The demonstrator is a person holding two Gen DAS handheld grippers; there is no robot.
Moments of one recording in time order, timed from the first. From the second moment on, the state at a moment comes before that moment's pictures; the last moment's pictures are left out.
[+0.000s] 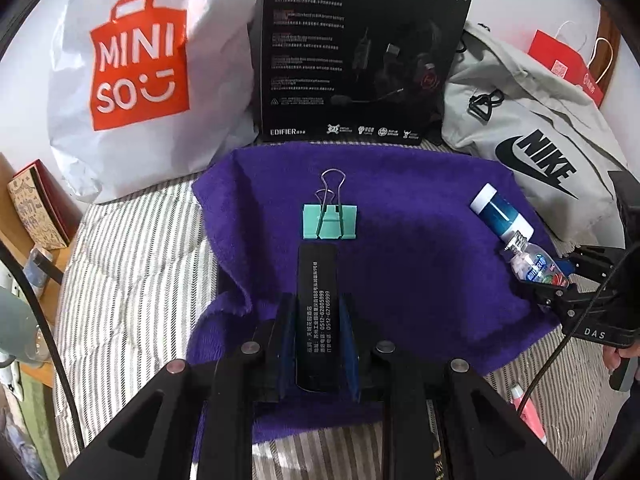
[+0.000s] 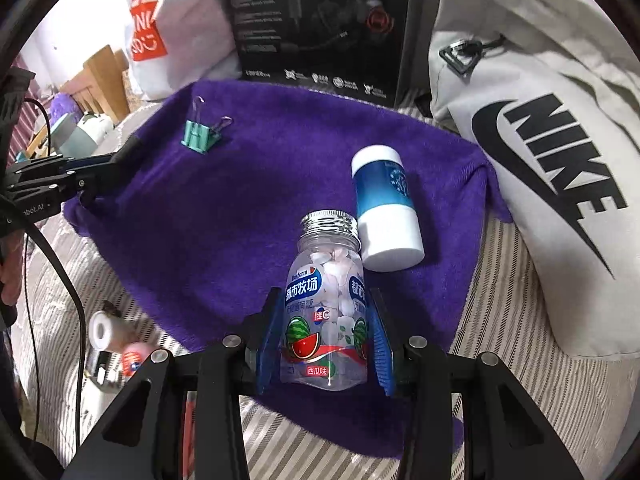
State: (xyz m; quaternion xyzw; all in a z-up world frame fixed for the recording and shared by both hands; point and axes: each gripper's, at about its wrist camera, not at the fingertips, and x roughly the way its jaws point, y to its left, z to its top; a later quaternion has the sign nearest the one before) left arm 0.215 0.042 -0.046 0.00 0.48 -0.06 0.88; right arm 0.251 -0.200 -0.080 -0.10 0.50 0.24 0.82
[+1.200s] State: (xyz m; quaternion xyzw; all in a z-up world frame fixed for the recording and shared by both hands) left arm 0.182 0.042 -0.042 -0.02 0.48 -0.04 0.88; right arm 0.225 -0.223 -0.058 -0.08 0.49 0.23 0.84
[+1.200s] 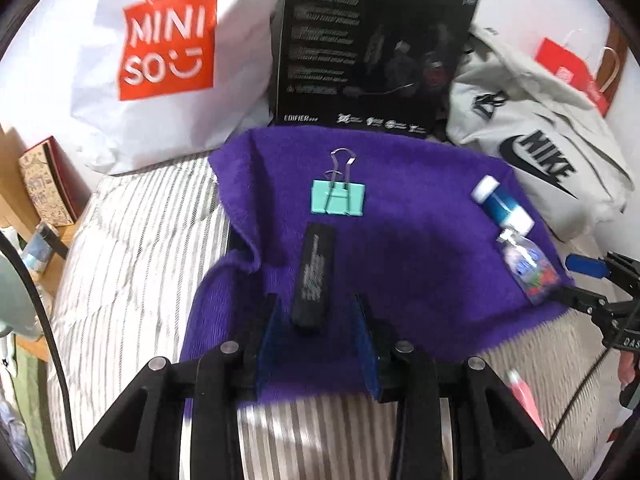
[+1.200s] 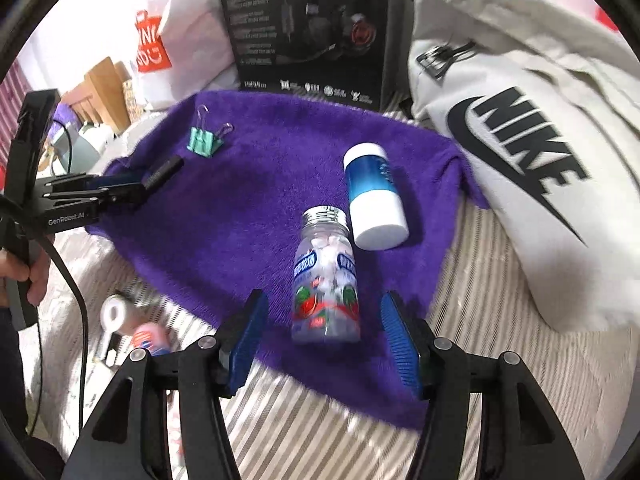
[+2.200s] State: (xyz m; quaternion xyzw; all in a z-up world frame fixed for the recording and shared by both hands) left arm 0.086 -0.008 -0.080 0.04 0.50 -0.07 0.86; right arm 0.104 -0.246 -0.055 -0.02 0.48 0.19 0.86
